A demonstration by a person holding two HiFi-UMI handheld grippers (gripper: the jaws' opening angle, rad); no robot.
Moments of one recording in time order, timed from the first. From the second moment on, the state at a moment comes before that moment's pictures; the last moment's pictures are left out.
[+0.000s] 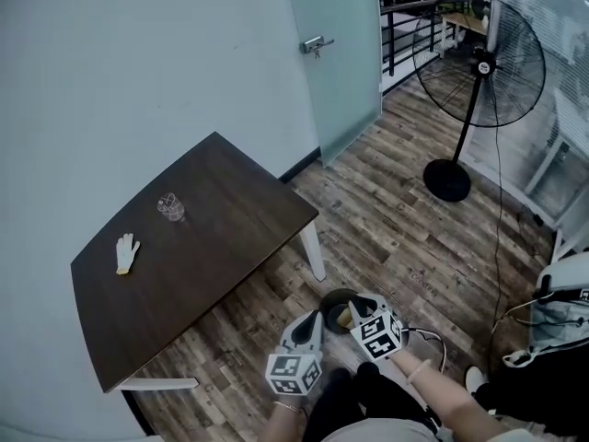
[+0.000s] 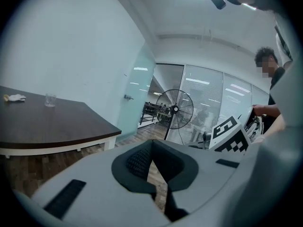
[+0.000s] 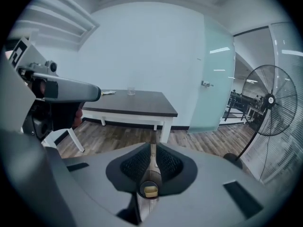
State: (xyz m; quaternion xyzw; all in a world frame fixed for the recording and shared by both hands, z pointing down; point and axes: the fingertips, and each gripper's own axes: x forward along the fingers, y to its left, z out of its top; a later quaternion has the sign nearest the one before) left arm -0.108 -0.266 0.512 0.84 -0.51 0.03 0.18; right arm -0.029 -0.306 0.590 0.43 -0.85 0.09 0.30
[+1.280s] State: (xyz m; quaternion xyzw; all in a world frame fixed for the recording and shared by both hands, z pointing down) left arm -0.094 -0.278 0.433 0.87 -0.48 0.01 0.12; right arm -0.008 -0.297 0.460 0.47 -0.86 0.06 0.16
